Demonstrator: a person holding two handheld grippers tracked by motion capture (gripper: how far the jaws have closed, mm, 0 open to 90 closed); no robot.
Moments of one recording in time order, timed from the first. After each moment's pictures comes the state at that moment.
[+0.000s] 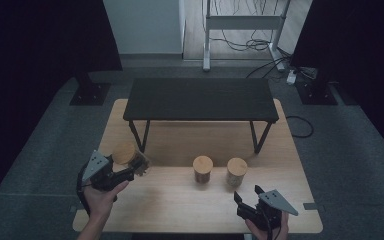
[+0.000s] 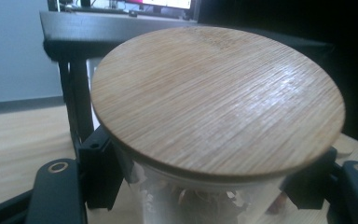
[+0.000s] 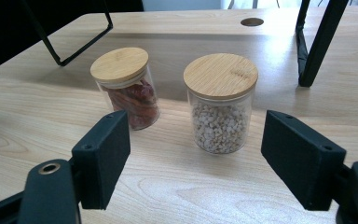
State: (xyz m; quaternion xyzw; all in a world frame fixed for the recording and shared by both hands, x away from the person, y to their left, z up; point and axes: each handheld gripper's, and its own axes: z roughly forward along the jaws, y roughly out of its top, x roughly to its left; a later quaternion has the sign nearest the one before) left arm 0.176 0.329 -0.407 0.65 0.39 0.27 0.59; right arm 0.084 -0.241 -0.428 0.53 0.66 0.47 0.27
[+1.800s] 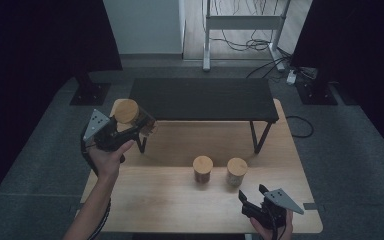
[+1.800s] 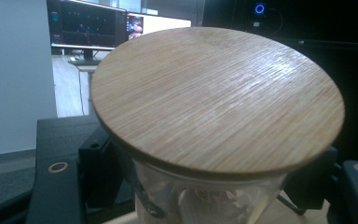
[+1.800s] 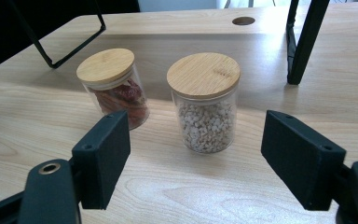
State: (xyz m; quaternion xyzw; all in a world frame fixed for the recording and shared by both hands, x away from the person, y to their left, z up) left arm 0.243 0.306 -0.352 0.61 0.35 0.30 0.64; right arm 0.088 -0.253 -0.430 0.53 0.65 0.47 0.27
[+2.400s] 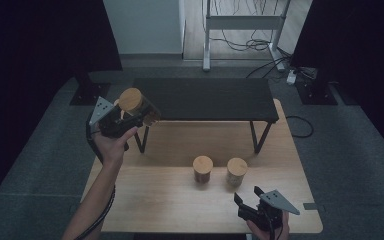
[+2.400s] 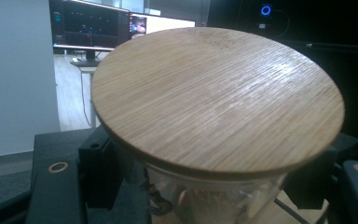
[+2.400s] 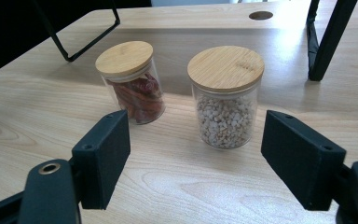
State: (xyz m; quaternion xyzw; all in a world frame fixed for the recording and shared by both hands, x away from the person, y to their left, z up) left arm 0.278 0.298 -0.343 0.61 0.36 0.31 0.63; right arm 0.088 -0.251 -0.431 0.52 0.66 0.48 0.25
